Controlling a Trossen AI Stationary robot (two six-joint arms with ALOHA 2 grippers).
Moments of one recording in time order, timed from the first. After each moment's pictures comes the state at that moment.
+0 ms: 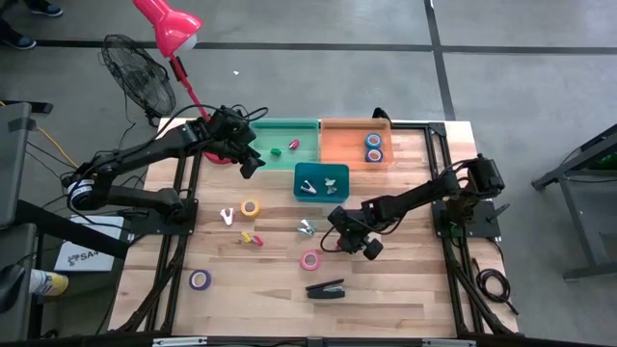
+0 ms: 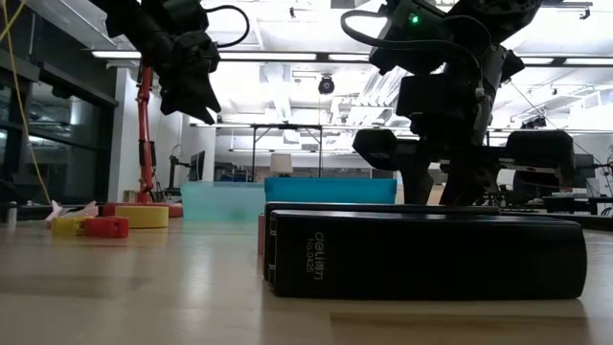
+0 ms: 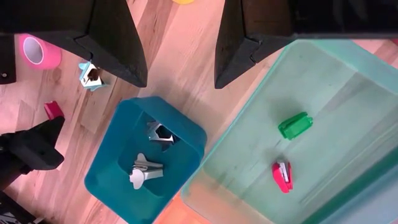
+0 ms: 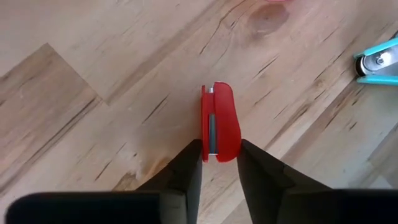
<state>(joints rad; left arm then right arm) 0.60 1.12 0.92 -0.60 0.28 -0.14 0.16 1.76 0.90 -0.26 -0.12 -0.65</state>
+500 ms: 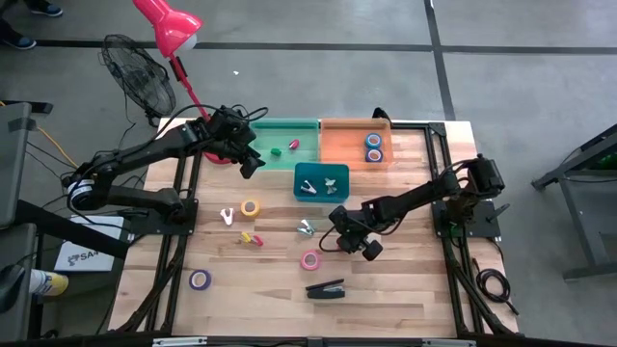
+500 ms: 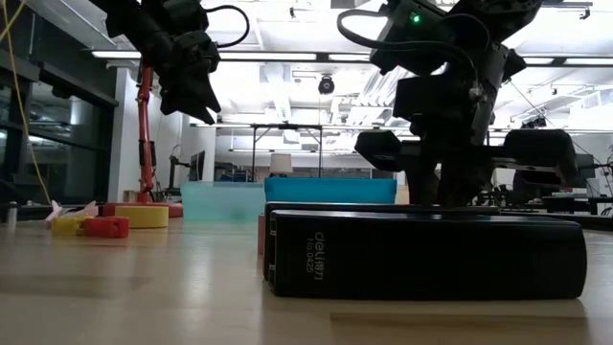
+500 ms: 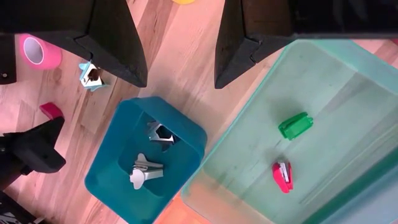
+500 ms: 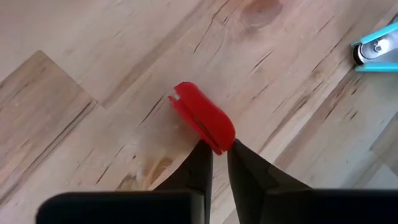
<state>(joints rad) 0.60 1.12 0.92 -0.60 0.28 -0.14 0.16 1.76 0.90 -0.27 -0.09 -0.59</state>
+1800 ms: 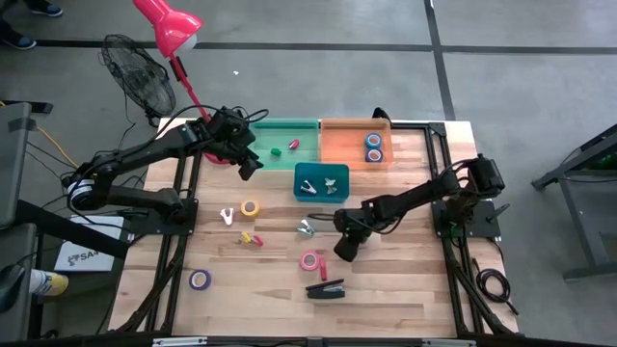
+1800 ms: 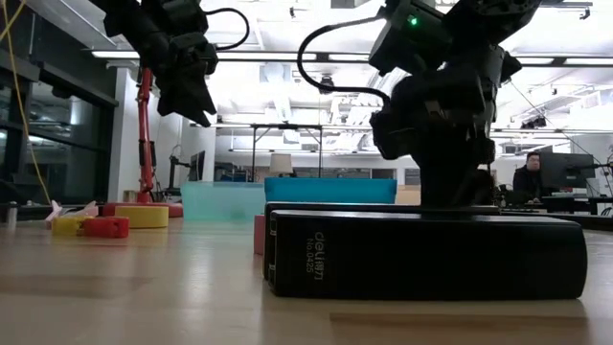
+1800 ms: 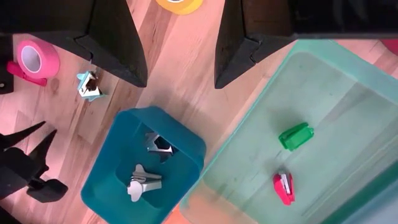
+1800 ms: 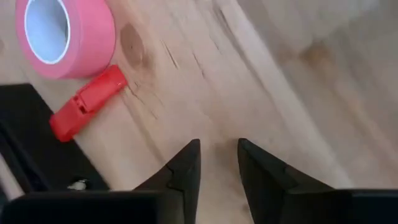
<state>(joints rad) 0.60 1.12 0.92 -0.64 0.28 -0.12 0.16 1.75 0.90 -0.27 -0.22 0.84</state>
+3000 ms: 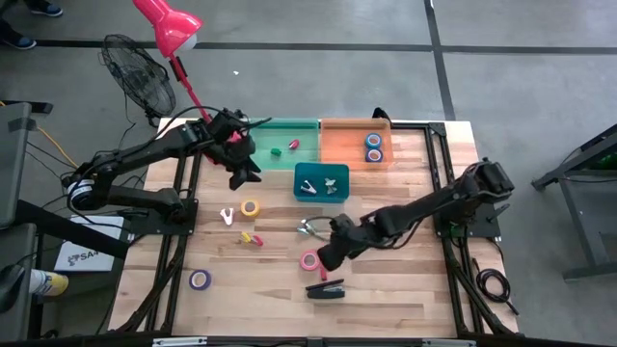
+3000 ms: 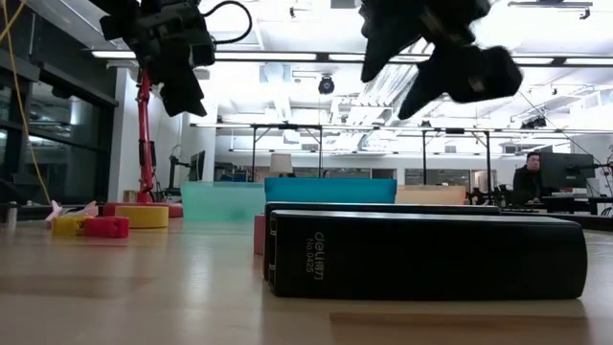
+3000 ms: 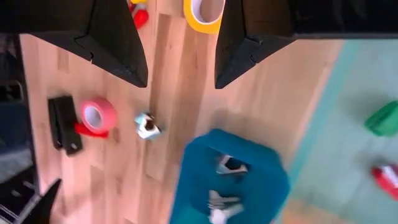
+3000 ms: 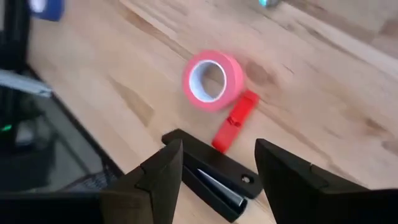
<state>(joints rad) 0.60 1.12 0.92 -0.72 0.54 0.11 0.34 1.70 1.24 -0.52 0.03 1.39</state>
